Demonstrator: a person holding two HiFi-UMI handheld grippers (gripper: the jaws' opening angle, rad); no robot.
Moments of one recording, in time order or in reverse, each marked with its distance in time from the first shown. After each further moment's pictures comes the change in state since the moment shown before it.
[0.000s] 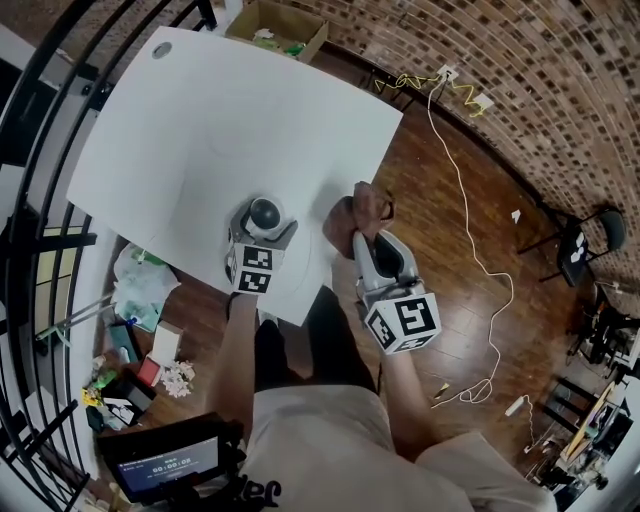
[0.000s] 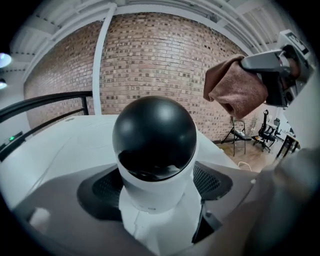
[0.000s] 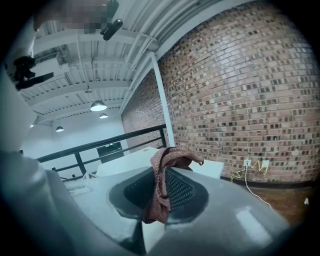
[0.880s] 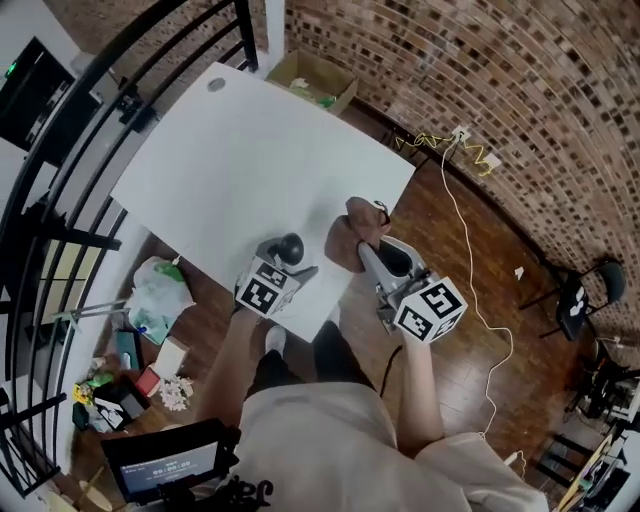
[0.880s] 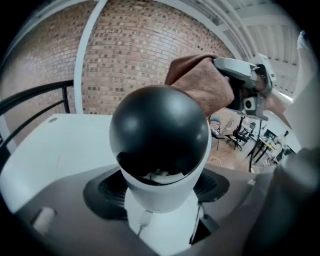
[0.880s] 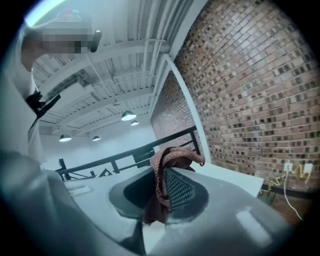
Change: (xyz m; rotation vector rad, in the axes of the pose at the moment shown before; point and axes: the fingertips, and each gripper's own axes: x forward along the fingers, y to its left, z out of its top) left arm -0.077 -0.047 0.052 0.006 0.136 -0.269; right arm 0.005 0.037 0.074 0.006 0.001 0.411
